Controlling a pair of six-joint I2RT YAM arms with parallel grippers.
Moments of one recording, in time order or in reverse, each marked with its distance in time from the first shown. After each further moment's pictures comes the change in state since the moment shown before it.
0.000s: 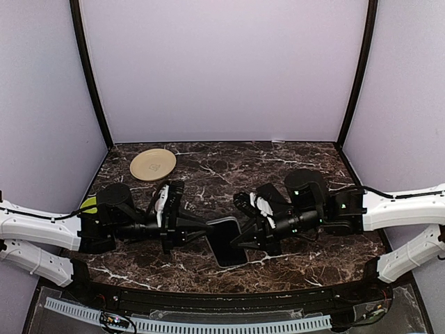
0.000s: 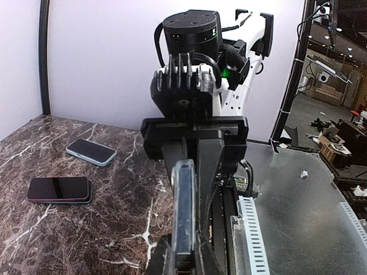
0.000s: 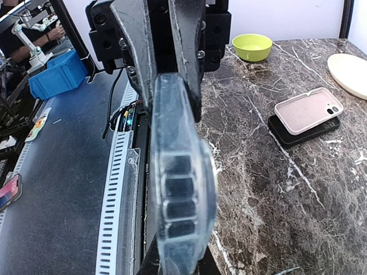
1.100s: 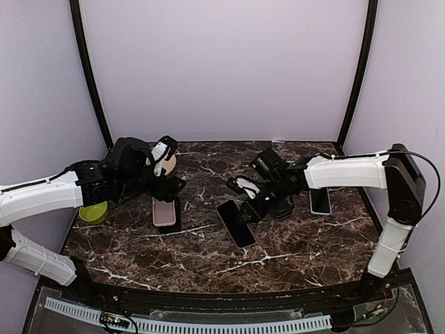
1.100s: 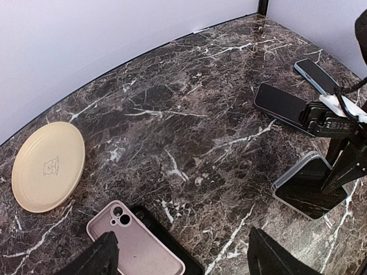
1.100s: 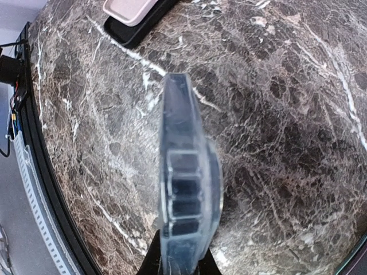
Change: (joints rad) left arm 0.295 0.107 0.414 -0.832 -0.597 0.051; right arm -0.291 0.500 0.407 -0.474 0.050 0.065
